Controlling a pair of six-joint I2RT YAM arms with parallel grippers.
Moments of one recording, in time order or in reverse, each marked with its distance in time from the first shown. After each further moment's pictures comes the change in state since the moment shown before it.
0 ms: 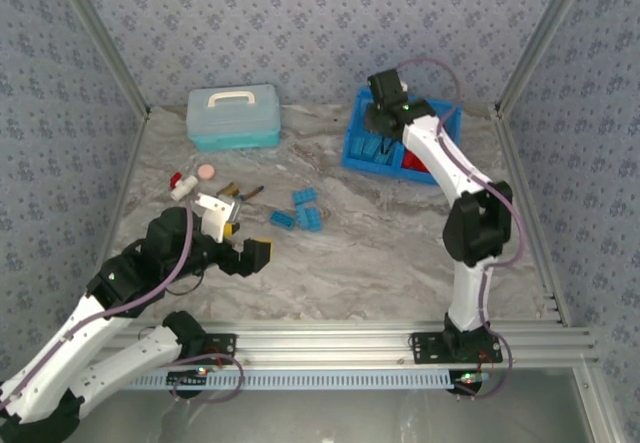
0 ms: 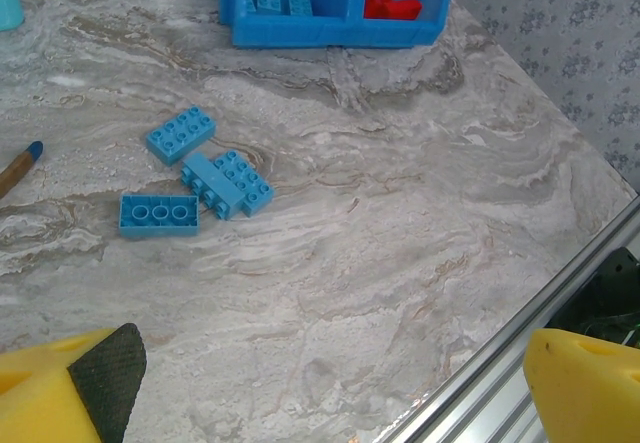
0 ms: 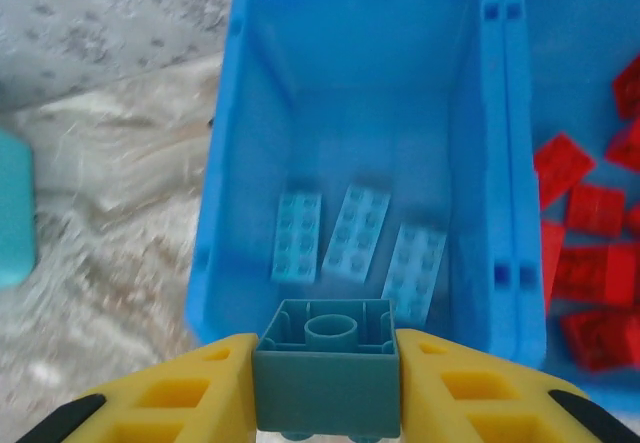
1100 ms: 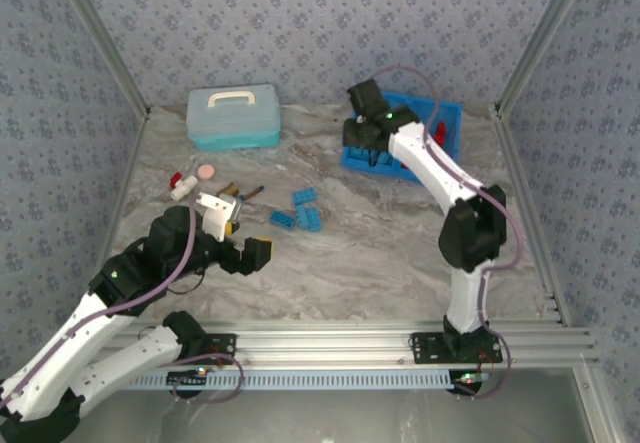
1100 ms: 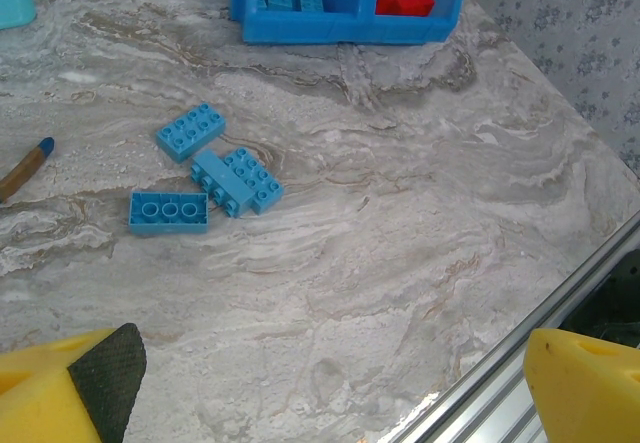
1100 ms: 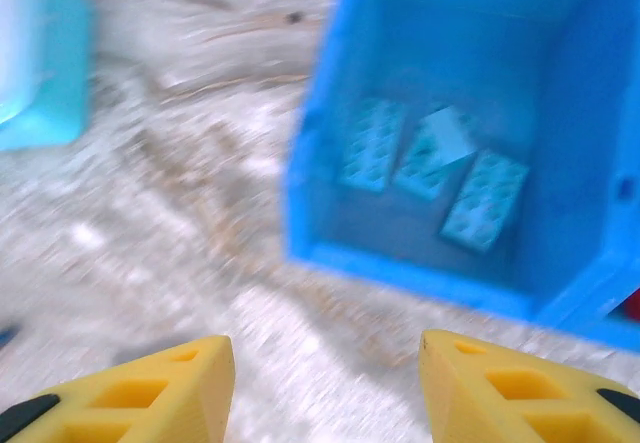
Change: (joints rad) left arm 0.000 0.012 0.000 -0.001 -0.018 0.002; right arm 0.163 -0.138 -0.158 -0.032 -0.041 -0.070
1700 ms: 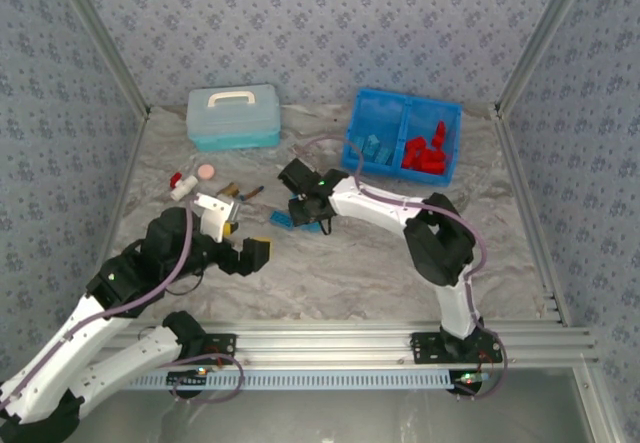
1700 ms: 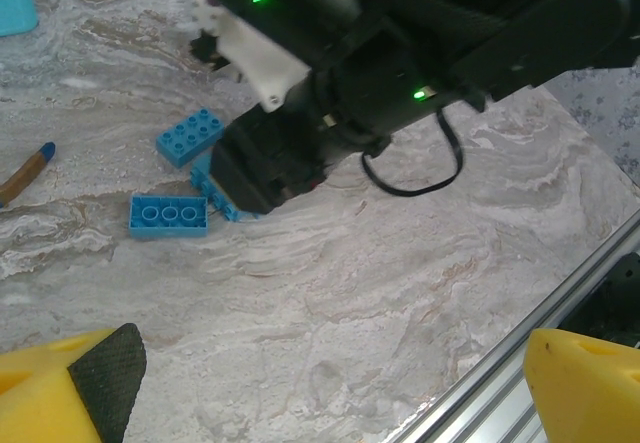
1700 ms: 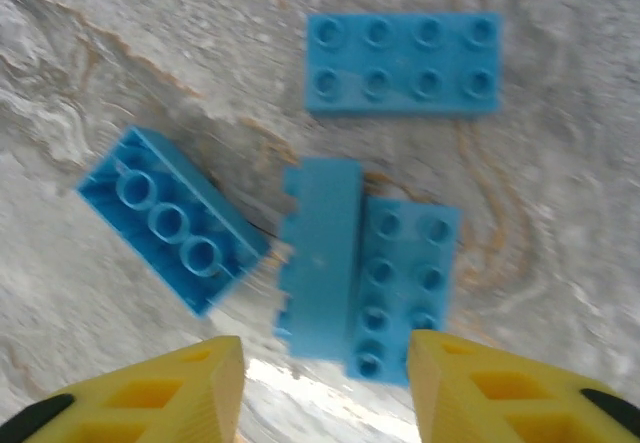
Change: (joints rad) left arm 0.000 -0.023 0.000 -0.001 0.000 -0.002; right arm 0.346 0.139 -0.206 0.098 -0.056 0.076
